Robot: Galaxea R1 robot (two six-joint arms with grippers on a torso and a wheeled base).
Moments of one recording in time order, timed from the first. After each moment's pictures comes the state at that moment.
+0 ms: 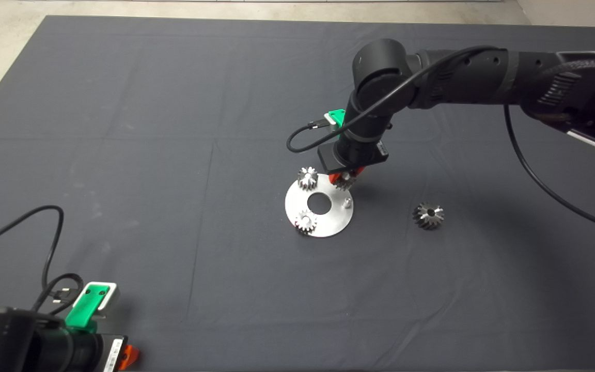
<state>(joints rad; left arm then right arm) 0.15 1.88 -0.46 0.87 1.55 -1.44 0.41 2.84 -1.36 -0.26 -1.53 1.26</state>
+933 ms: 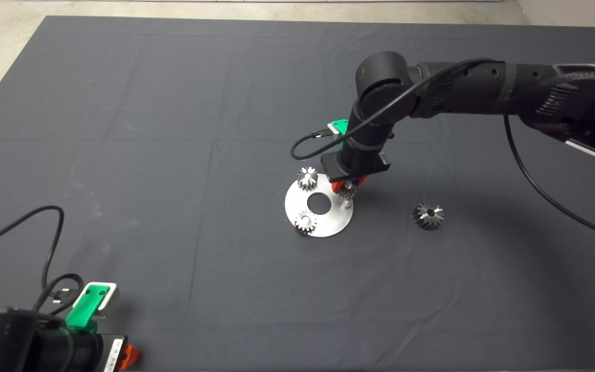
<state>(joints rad) 0.15 1.88 -0.46 0.87 1.55 -1.44 0.38 2.83 -1.36 -0.24 -1.53 1.26</state>
